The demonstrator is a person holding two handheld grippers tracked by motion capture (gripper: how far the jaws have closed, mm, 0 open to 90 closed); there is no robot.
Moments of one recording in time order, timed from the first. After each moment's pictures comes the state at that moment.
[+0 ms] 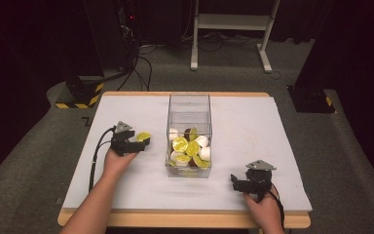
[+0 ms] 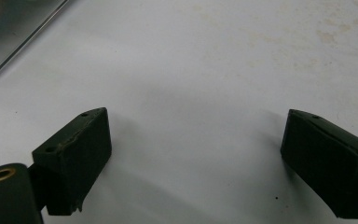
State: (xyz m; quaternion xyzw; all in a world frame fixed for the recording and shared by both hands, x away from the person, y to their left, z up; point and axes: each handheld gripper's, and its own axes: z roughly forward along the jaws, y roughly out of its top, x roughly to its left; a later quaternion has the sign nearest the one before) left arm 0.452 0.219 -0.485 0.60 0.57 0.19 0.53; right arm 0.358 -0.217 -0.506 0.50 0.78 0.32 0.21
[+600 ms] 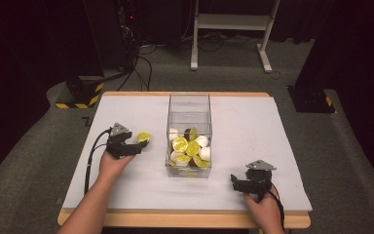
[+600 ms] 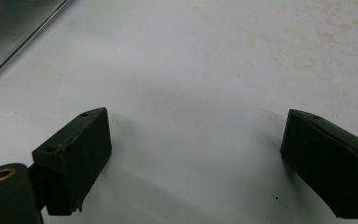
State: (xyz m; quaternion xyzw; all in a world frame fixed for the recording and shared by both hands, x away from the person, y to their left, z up) left arm 0.434 0.225 -0.473 0.61 0.56 0.19 0.54; right arm 0.358 -0.217 -0.506 0.50 0.78 0.32 0.21
